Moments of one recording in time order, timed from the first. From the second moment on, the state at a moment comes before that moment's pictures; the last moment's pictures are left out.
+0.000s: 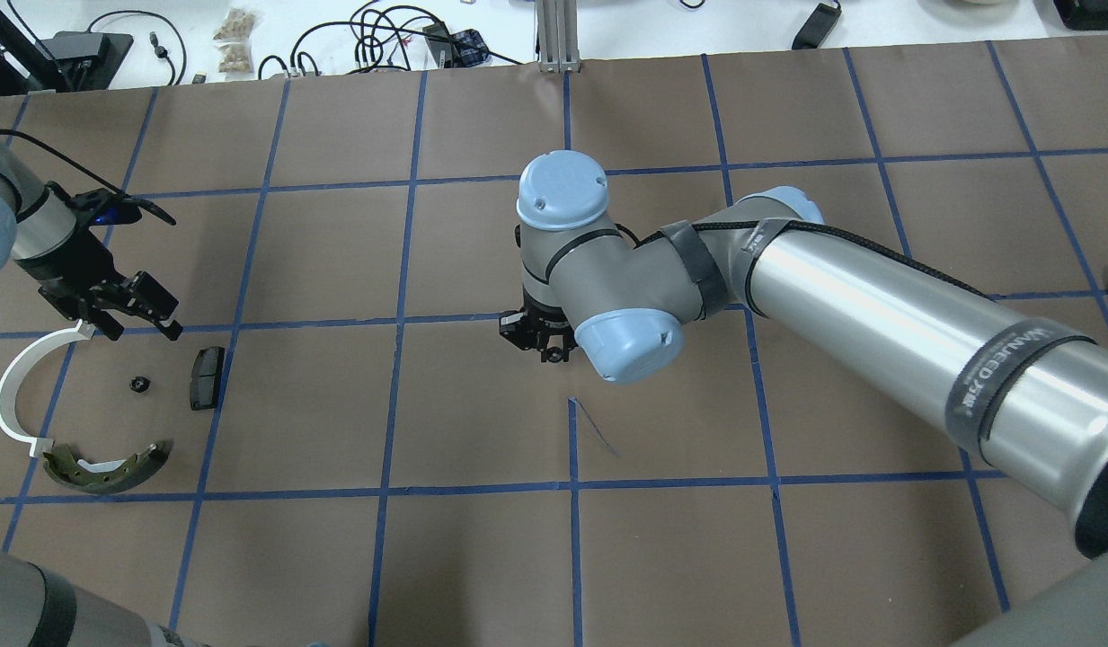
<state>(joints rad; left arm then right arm) -1.06 -1.93 -1.71 -1.36 1.61 0.62 2.01 -1.12 1.76 -2.20 -1.47 0.42</state>
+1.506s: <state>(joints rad) -1.65 -1.87 -1.78 -1.23 1.45 0.11 1.65 -1.43 1.48 -1.65 -1.53 0.00</state>
